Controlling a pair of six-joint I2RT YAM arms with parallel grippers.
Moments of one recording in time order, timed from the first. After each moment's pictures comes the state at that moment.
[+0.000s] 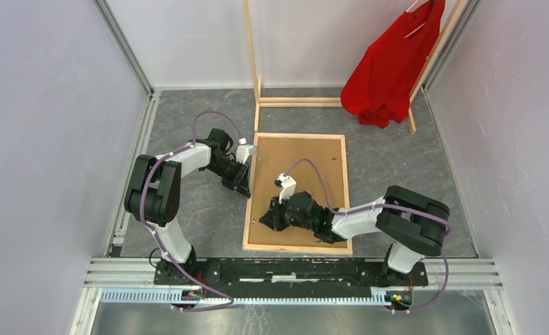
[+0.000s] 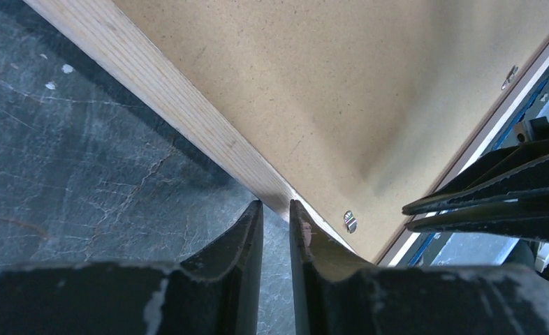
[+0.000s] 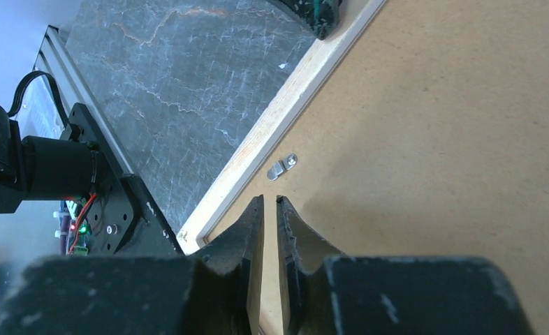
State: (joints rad) left arm -0.26 1.78 1.04 -0.68 0.69 0.30; right arm 1.12 1.64 0.55 0.65 0.03 0.69
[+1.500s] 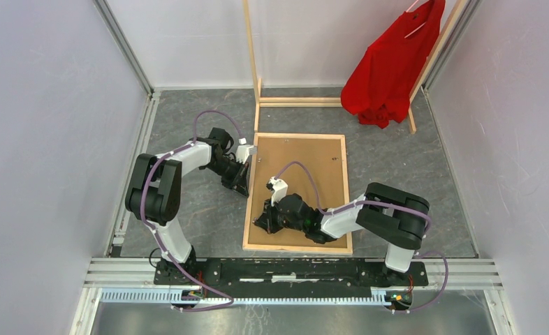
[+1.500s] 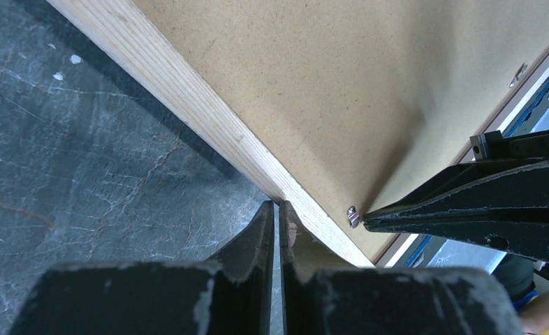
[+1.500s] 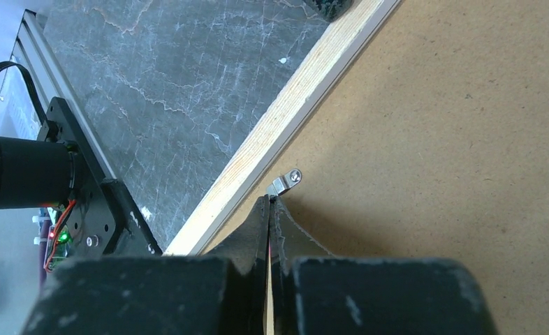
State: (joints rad) left arm -0.26 1.79 1.06 -0.72 0.66 0.30; right arm 1.14 1.80 0.63 0.70 0.03 0.69
